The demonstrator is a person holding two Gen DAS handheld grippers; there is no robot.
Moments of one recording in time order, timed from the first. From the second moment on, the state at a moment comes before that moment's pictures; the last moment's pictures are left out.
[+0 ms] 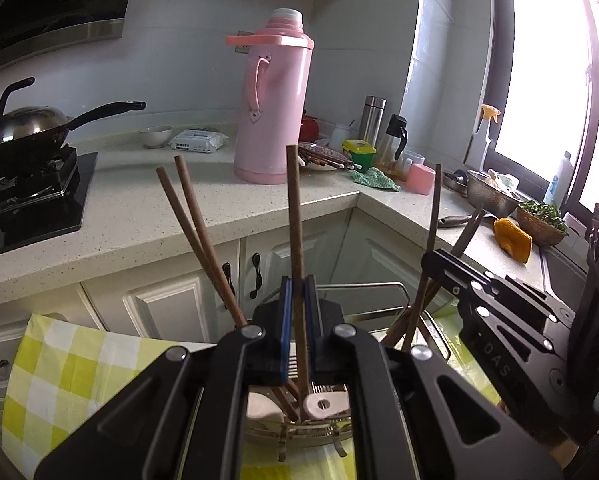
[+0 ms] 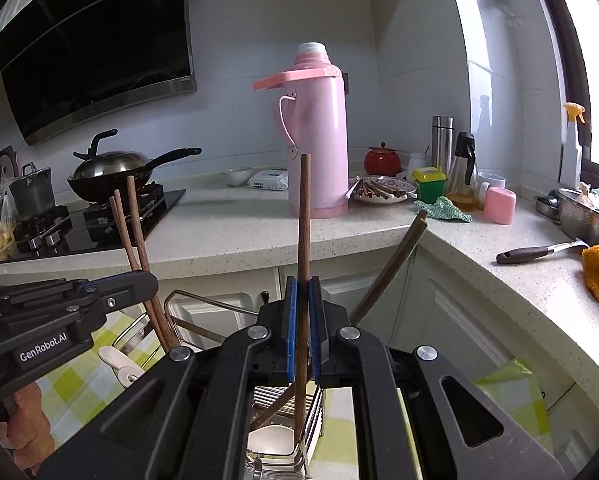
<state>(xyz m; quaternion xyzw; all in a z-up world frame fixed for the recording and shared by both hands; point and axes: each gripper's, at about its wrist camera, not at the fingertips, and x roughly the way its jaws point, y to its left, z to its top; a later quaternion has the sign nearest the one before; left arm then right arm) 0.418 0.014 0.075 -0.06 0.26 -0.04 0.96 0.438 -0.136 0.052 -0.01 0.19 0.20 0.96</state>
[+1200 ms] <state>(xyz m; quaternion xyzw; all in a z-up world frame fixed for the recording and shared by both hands) 0.239 0.021 0.061 0.00 0.21 0.03 0.98 0.270 -0.199 0.039 0.08 0.20 0.18 0.96</state>
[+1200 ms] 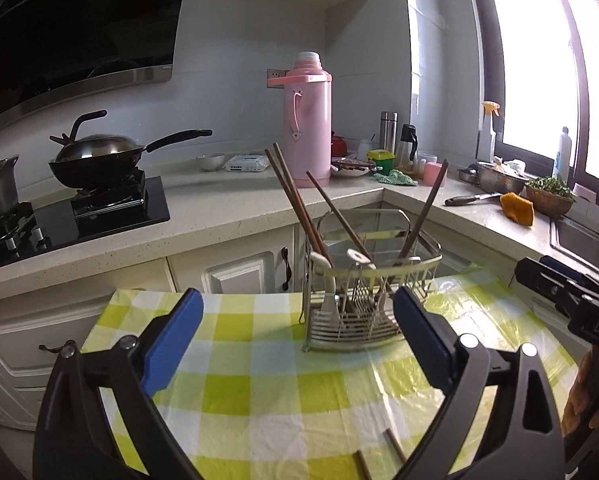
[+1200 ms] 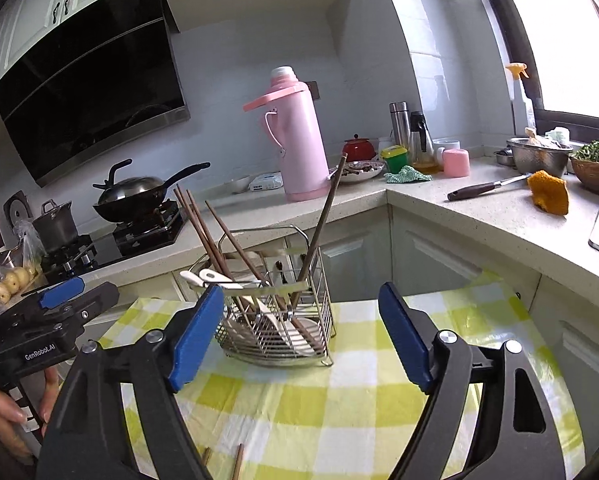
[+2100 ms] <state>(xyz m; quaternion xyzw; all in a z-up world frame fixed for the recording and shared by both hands) 0.139 0.043 -0.050 0.01 0.32 0.05 0.95 0.188 -0.147 -0.088 0.01 0.38 0.18 0.91</state>
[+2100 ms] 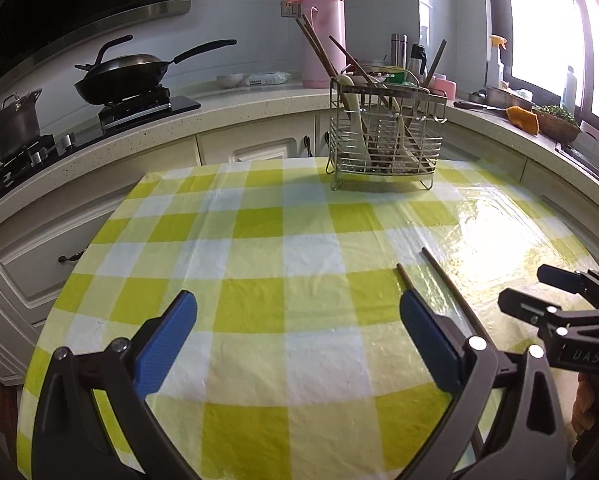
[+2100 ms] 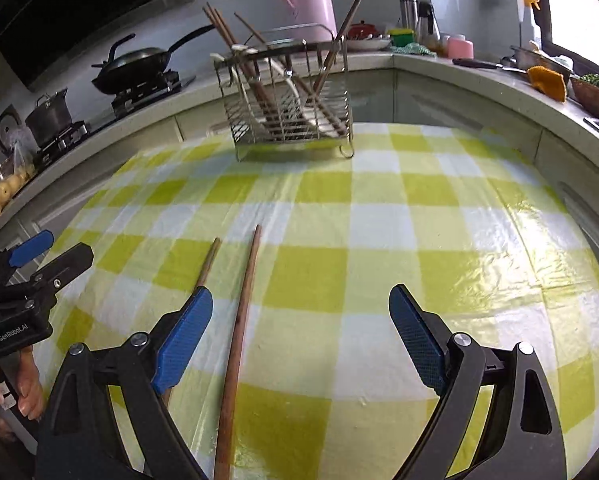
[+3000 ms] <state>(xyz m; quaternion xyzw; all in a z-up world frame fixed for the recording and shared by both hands) 0.143 0.054 -0.063 0.00 0.34 0.05 0.94 0.203 -0.105 -0.102 -0.05 0.42 0.18 0.89</state>
